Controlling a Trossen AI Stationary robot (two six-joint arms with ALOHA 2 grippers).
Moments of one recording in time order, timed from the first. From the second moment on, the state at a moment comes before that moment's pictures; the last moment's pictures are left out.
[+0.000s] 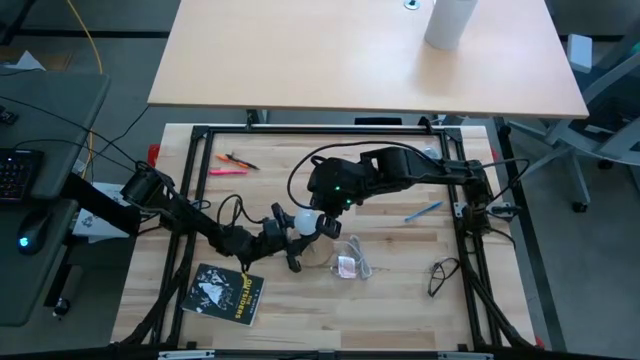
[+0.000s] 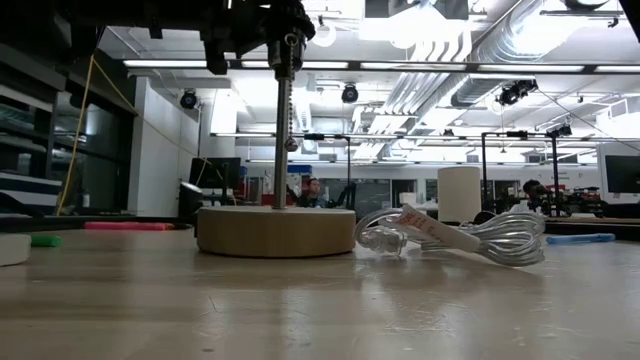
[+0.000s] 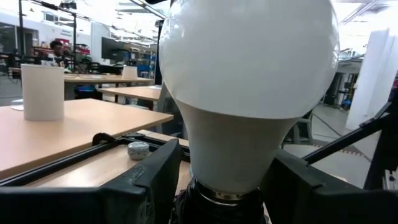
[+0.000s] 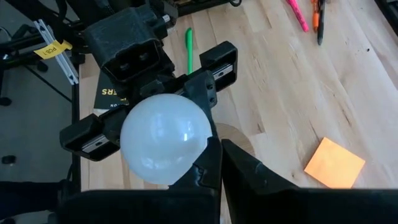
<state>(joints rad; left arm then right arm) -0.45 1.71 0.63 1.33 -0.80 0.04 0.11 1.98 2.31 -1.22 0.05 0.33</state>
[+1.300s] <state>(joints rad) -0.44 1.71 0.63 1.33 -0.86 0.07 0.11 1.98 2.31 -1.21 0.05 0.31</state>
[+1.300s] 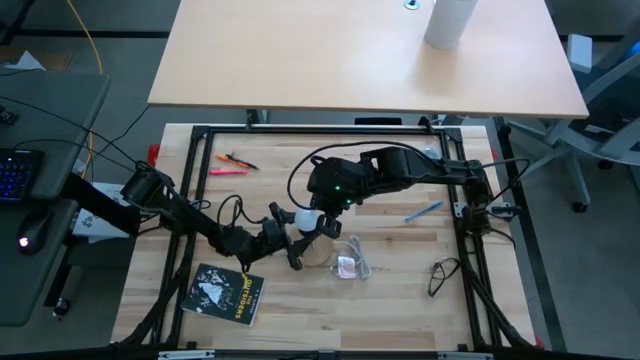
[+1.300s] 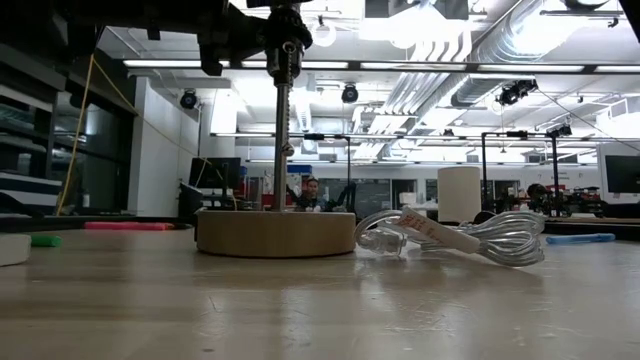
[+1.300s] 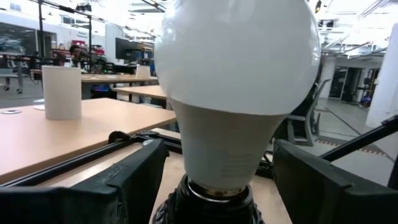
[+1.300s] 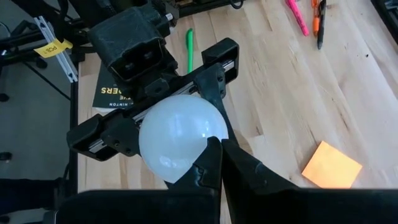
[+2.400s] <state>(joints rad) -0.51 1.65 0.63 1.29 -0.91 0.09 0.07 1.88 2.32 -1.23 0.11 0.23</state>
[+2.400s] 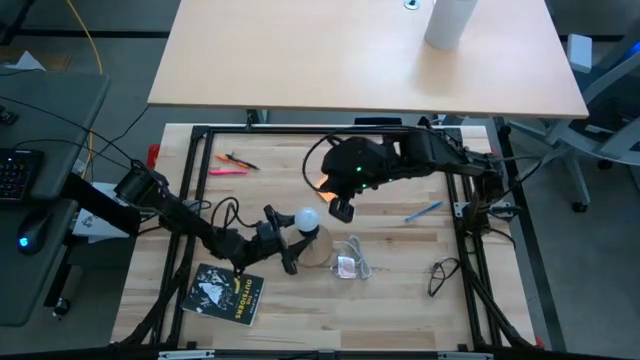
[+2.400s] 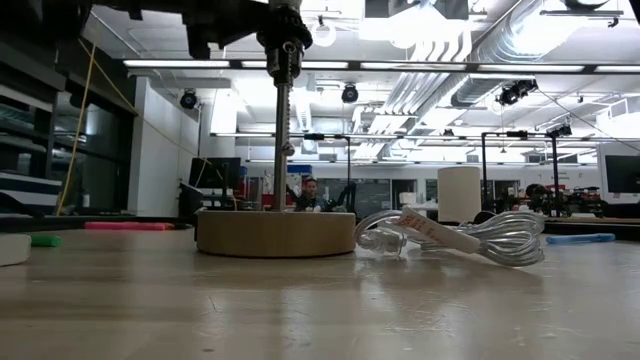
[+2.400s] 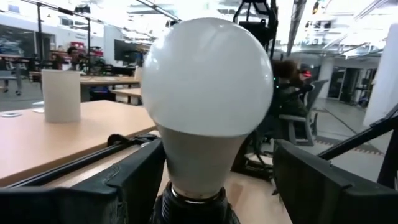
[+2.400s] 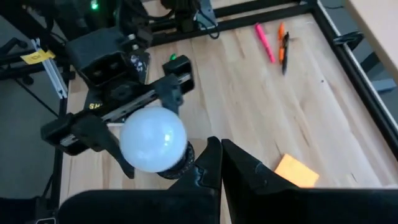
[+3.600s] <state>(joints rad) -0.80 1.31 0.67 0.91 -1.17 0.18 0.05 1.85 2.27 -1.50 -0.06 0.12</state>
